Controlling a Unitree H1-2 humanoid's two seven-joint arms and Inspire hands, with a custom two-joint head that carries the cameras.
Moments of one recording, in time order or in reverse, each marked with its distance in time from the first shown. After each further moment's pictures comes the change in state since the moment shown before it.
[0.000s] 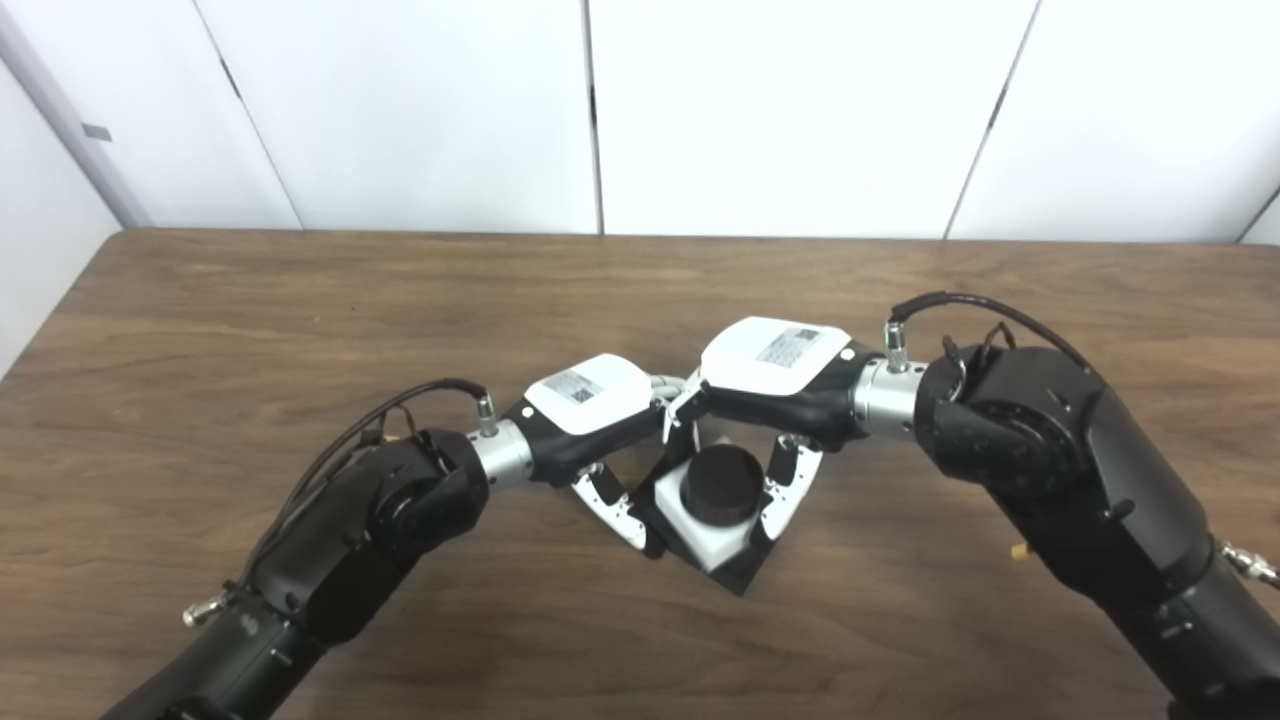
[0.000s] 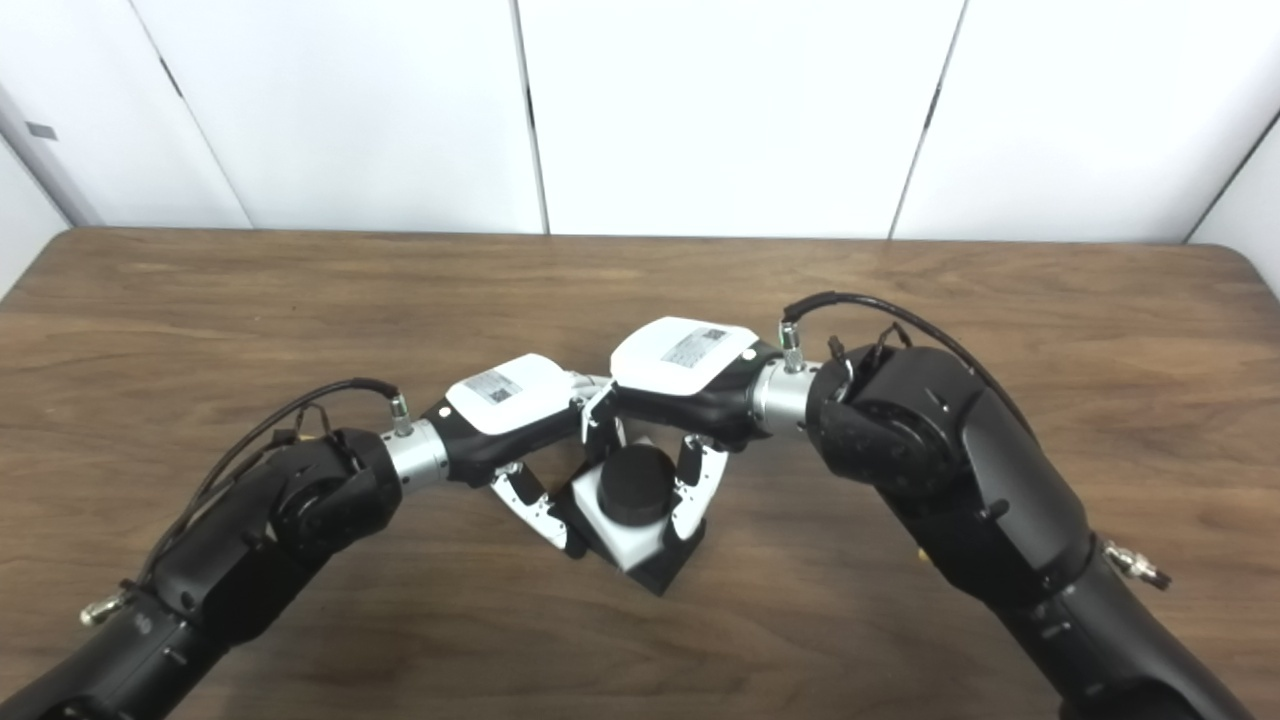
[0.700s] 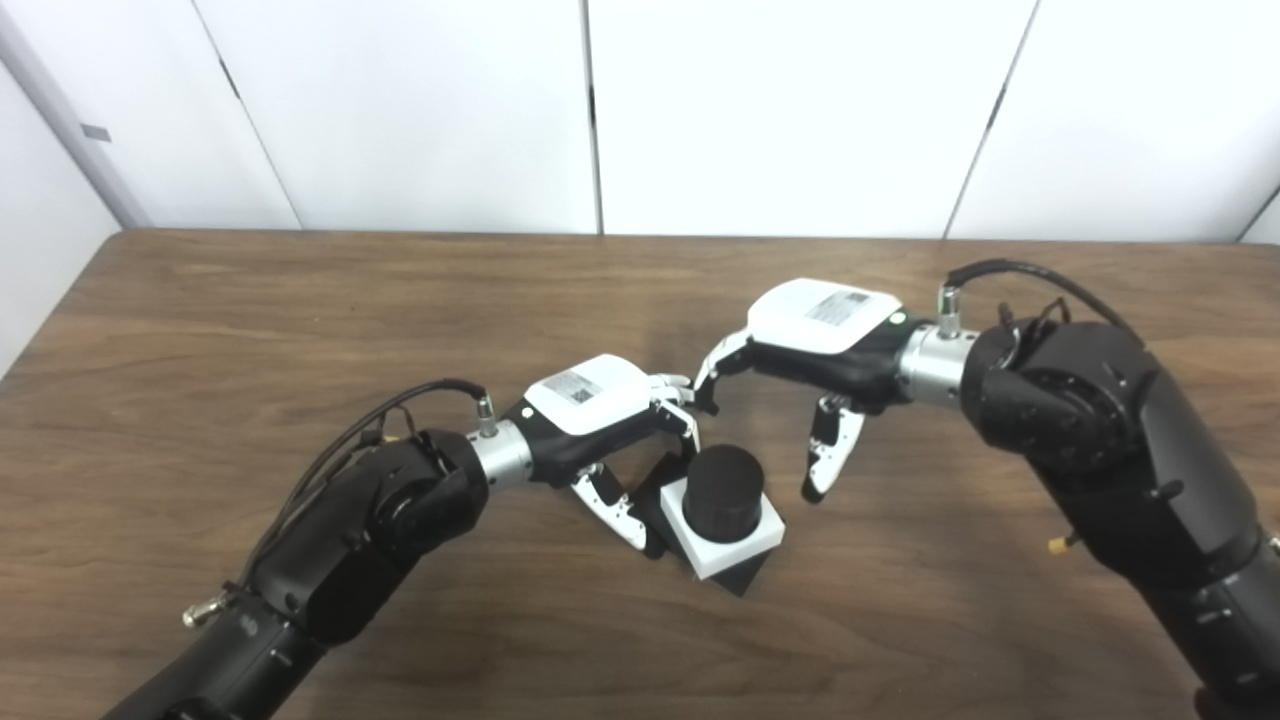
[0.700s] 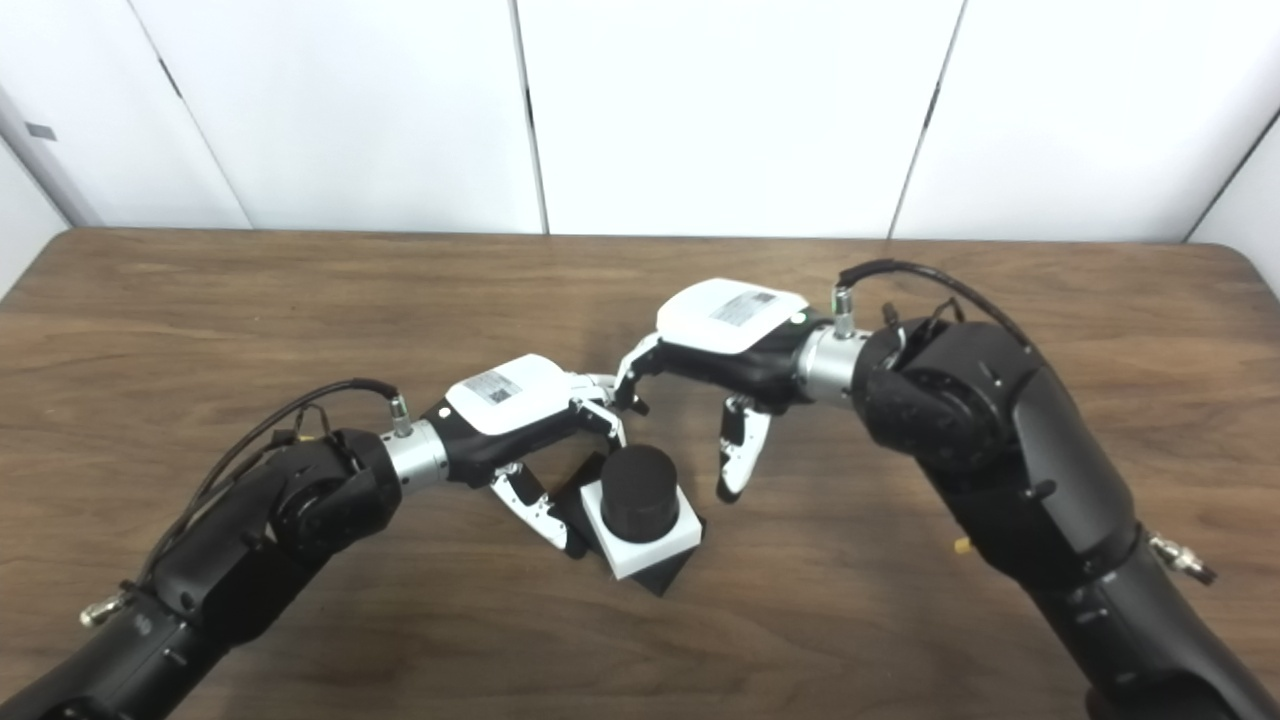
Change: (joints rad) left arm 0.002 0.000 0.003 0.000 -0.002 -0.003 0.000; right arm -0.009 -0.058 -0.101 -0.001 0.010 0.016 -0.026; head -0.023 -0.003
